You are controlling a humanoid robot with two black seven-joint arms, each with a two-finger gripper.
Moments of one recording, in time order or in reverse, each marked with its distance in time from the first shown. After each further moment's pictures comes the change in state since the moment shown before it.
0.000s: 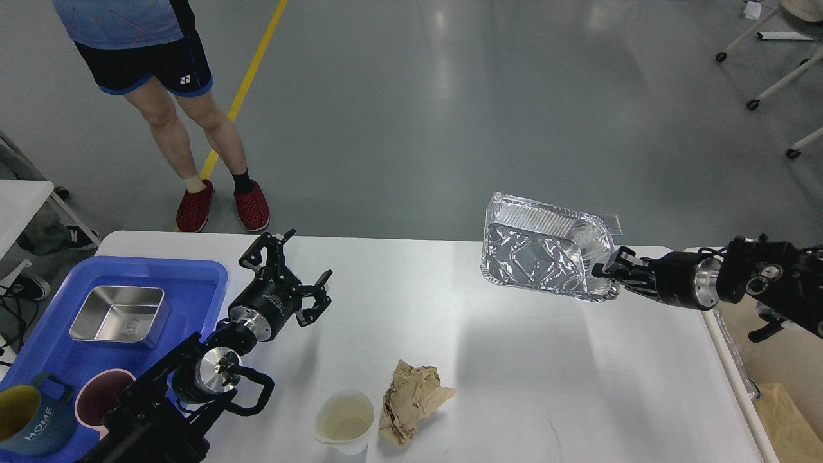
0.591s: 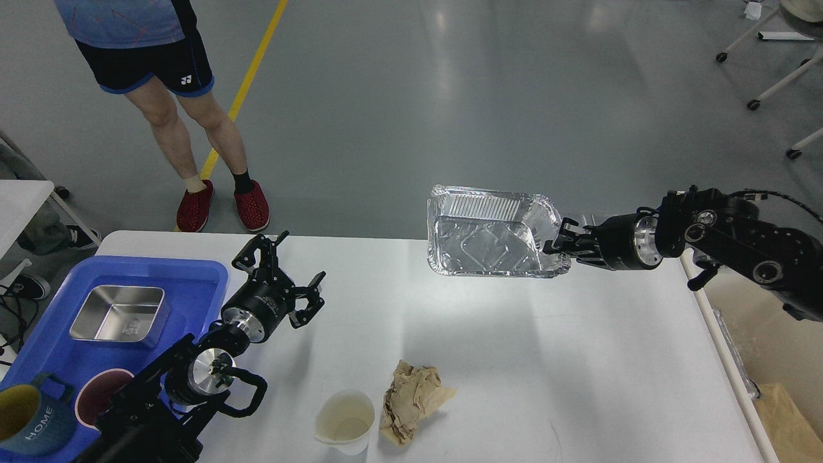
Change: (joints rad) left arm 0.007 0.026 -0.001 -0.001 0.000 0.000 0.000; right arm 0.201 0.184 -0.104 -0.084 0.093 0.075 -0.171
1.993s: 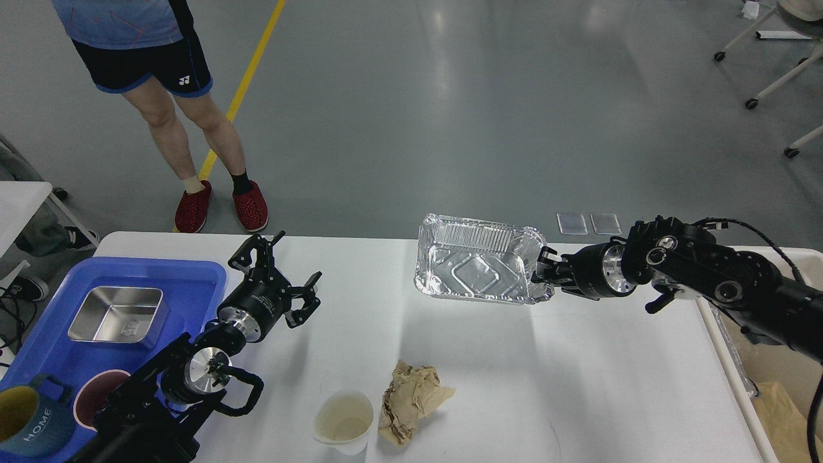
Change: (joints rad) left arm -0.005 0.002 0.002 0.007 0.000 -0.001 0.005; right arm -0.066 0.063 0.008 0.049 0.070 -0.100 -0.190
